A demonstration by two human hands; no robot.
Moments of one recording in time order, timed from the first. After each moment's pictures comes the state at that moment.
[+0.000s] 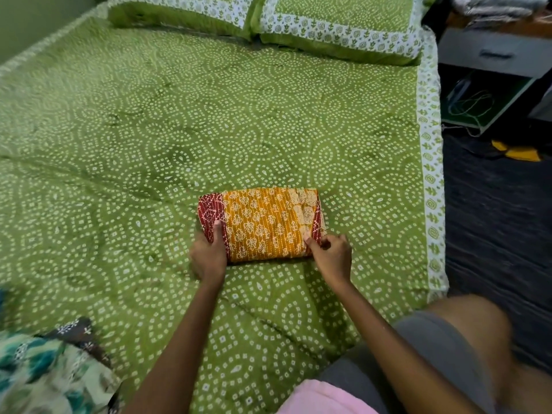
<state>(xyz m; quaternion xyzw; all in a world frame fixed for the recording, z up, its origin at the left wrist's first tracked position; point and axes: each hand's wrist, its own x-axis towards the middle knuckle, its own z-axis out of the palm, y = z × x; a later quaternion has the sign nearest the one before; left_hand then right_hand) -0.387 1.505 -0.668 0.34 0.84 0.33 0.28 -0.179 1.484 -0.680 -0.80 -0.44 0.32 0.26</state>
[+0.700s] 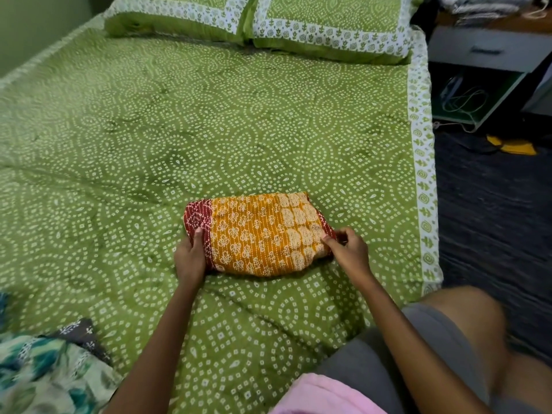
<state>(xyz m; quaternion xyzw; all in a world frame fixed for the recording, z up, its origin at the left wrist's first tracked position) -0.421 1.500 -0.671 0.35 0.76 0.42 0.33 -0.133 1.475 -0.658 -0.73 -0.39 0.44 0.36</state>
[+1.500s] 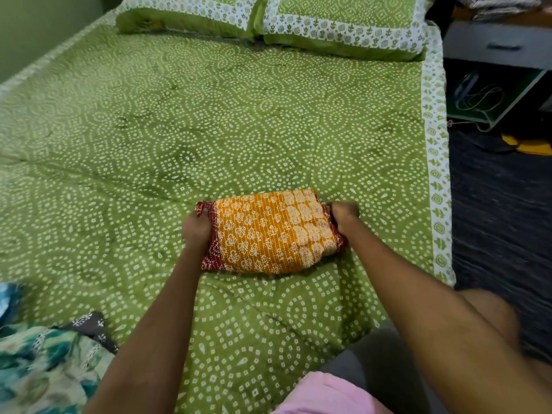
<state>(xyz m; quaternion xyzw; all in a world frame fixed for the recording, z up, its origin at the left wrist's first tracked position) -0.433 1.561 -0.659 0.33 0.81 0.32 0.37 -0.146 1.578 -0.666 -0.77 -0.21 0.48 0.37</state>
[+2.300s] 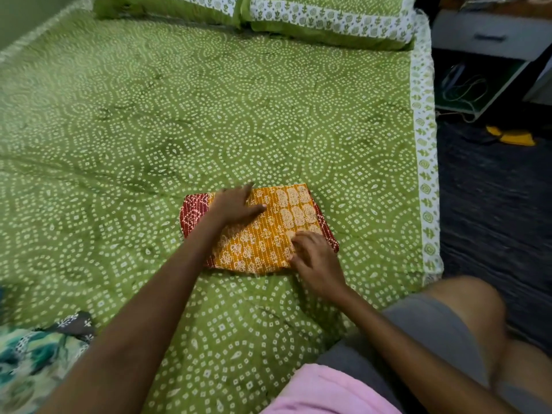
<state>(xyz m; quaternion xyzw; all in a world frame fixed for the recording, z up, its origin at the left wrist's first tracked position) -0.377 1.591 -0.650 0.79 0.58 -0.05 0.19 -0.185 1.442 -0.673 -0.66 -0.66 0.29 0.21</state>
